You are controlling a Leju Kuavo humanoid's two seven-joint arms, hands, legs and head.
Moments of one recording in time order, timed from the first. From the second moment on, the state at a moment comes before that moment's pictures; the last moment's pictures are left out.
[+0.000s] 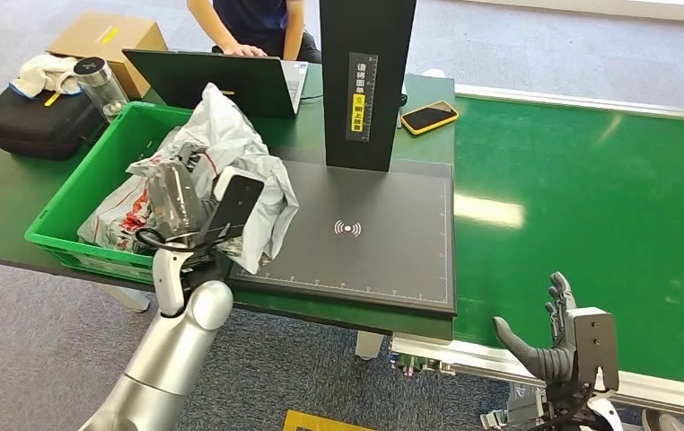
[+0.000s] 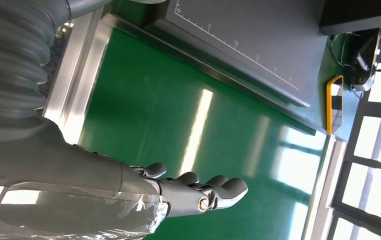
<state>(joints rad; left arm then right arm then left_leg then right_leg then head) -0.40 -0.11 -0.32 -0.97 -1.08 0.64 -0.27 0.13 0.09 -0.34 -1.50 0.35 0.05 -0.38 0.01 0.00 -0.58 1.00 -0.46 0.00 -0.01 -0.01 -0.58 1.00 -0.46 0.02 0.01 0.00</state>
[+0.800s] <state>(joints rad) -0.44 0.02 -0.04 -0.96 -1.26 0.48 -0.05 0.15 0.12 -0.37 -1.56 0.36 0.08 -0.39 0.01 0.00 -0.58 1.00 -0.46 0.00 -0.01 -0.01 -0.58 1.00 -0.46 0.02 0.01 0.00</state>
